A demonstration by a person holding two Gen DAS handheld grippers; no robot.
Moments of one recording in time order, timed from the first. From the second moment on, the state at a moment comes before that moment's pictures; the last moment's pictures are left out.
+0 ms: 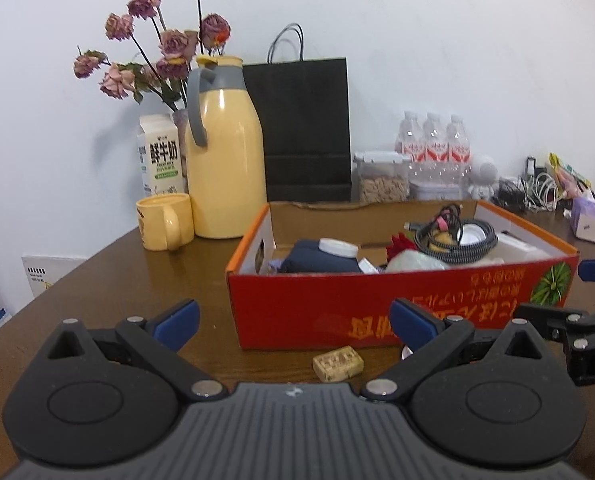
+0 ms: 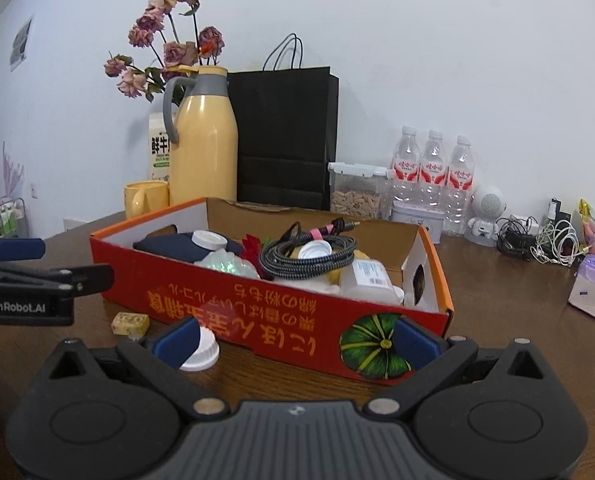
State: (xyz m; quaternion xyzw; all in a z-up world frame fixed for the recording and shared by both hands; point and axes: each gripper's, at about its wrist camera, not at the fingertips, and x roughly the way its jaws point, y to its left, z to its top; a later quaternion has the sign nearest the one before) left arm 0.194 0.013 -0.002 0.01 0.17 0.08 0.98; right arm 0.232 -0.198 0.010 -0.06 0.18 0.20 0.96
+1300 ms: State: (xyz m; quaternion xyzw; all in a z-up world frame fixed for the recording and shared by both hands) left arm 0.237 0.021 -0.019 -0.01 0.28 0.04 0.96; right arm 0.245 -0.194 0.001 -0.07 0.22 0.19 0.95
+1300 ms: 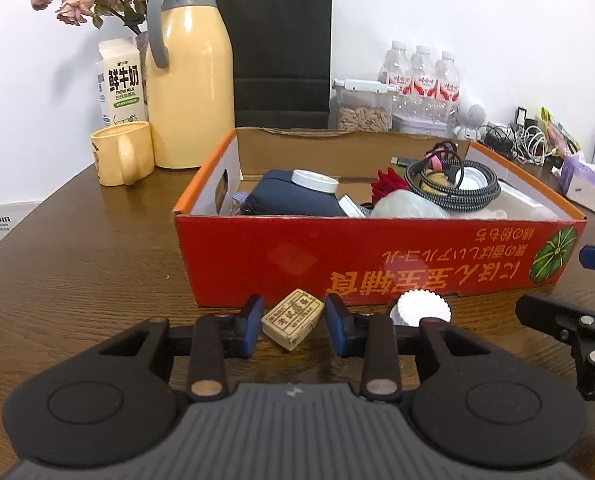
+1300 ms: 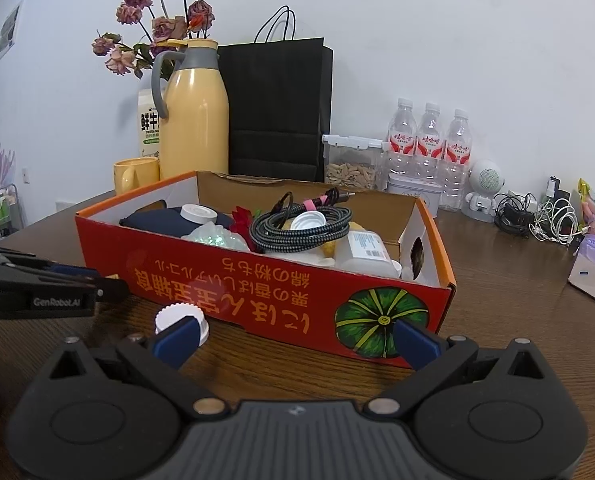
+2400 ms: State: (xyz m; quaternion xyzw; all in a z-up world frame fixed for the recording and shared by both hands) left arm 0.212 0.078 -0.011 -0.04 0.24 0.06 0.97; right arm 0.262 -0.127 -0.008 -0.05 0.30 0.25 0.92
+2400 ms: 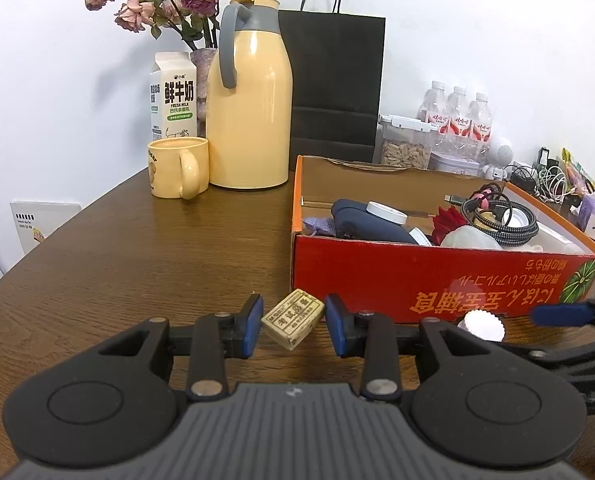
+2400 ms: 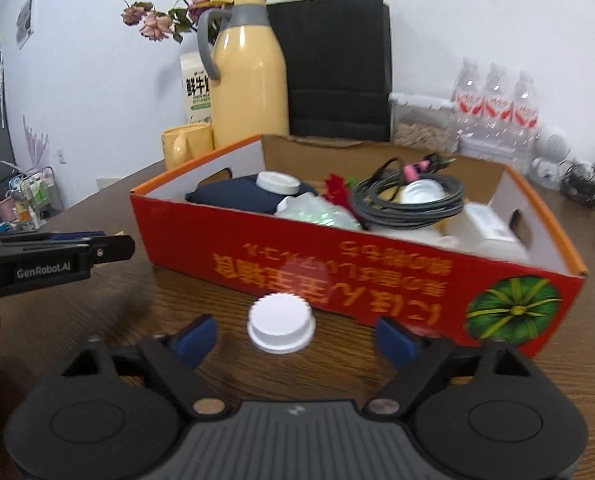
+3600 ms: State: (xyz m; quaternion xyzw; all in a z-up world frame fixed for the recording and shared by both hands) left arm 0.287 0.018 0.060 -0.05 0.15 0.05 0.99; right arm 0.316 -0.141 0.057 -0.03 0.16 0.21 0.96
